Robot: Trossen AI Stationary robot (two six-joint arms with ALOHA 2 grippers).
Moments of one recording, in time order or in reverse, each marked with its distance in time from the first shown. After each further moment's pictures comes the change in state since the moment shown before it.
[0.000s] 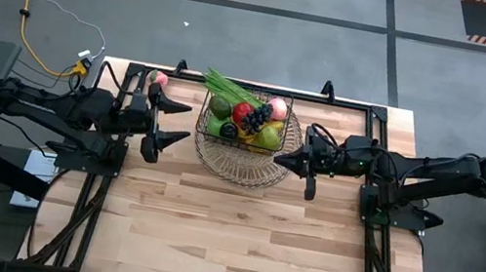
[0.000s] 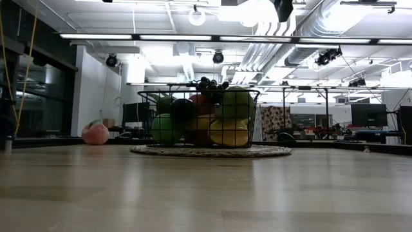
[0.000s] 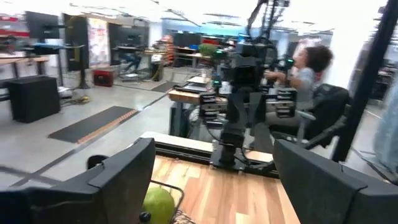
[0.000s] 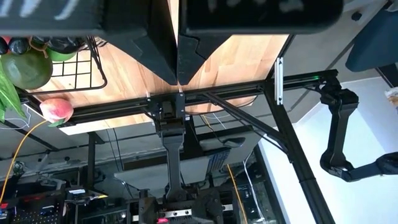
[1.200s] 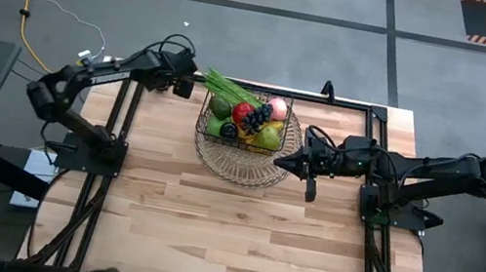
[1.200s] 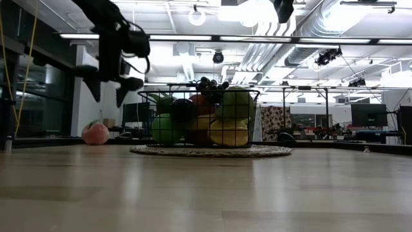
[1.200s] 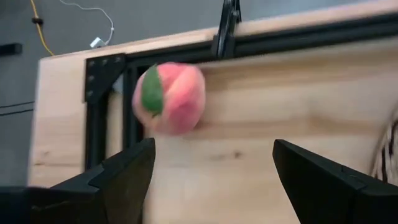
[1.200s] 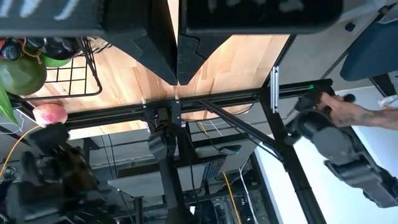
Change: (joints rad) left arm 0.895 0.712 0.314 -0.993 -0.177 -0.571; right arm 0.000 0.000 0.000 -0.027 -0.026 -0.007
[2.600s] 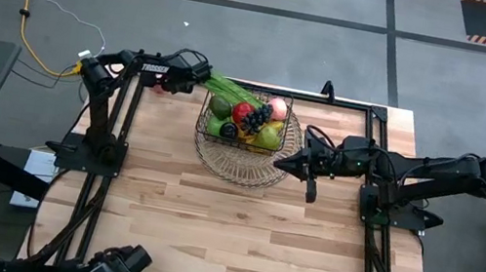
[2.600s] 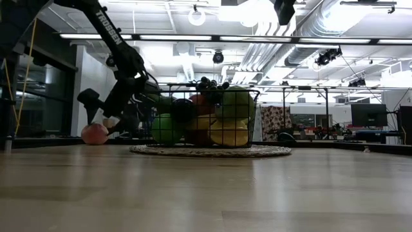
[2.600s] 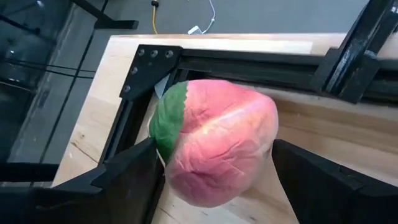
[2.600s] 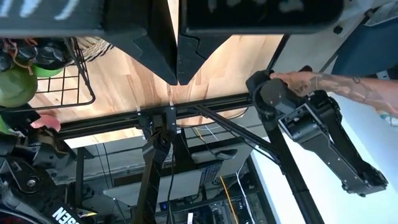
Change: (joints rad) left arm 0.084 0.471 0.076 0.040 -0.304 -0.334; right arm 0.000 0.000 -0.001 -0.020 -0.019 0.038
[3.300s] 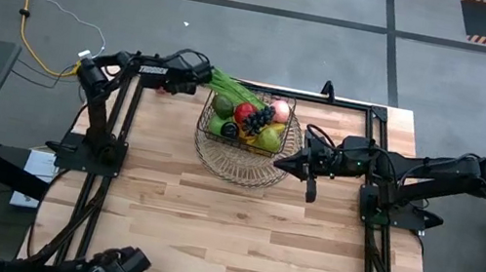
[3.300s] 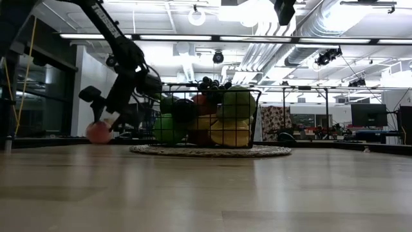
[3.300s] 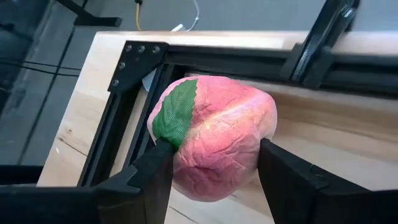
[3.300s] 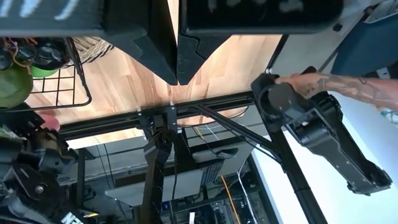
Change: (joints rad) left arm -0.030 -0.042 -0.001 -0.004 0.044 -0.002; right arm 0.000 0.000 0.000 0.000 0.006 0.011
